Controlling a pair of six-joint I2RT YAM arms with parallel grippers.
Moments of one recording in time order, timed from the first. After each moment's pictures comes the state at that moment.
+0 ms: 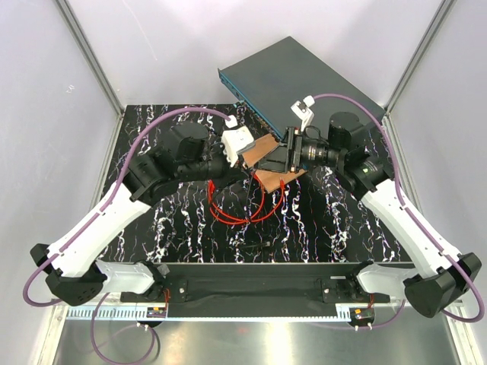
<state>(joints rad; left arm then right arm) -0.83 1.25 1.56 -0.81 0.27 0.16 0.52 1.21 1.30 -0.30 -0.76 0.71</state>
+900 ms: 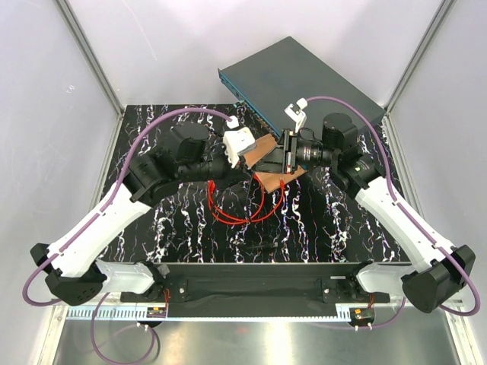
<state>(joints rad) -0.84 1.25 1.56 -0.79 0.29 0.16 0.53 1.24 1.26 -0.21 -0.83 0.78</state>
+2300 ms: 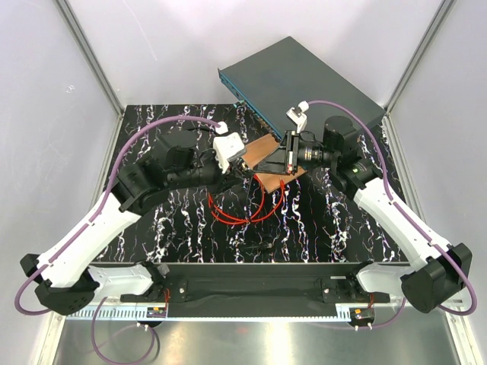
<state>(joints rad) -0.83 1.16 1.48 -0.76 0.28 0.17 0.50 1.24 1.18 -0.10 -0.88 0.93</state>
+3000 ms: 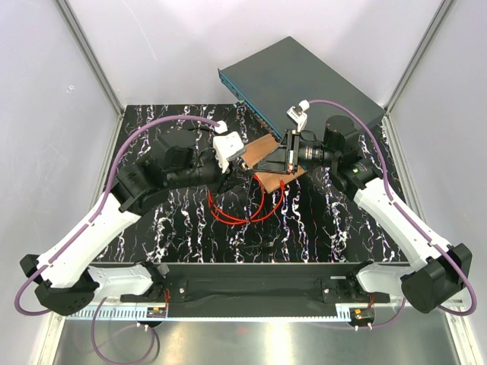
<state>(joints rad) -0.83 1.15 1.48 -0.74 0.30 0.17 0.50 1.24 1.18 -0.07 -0.90 0.96</state>
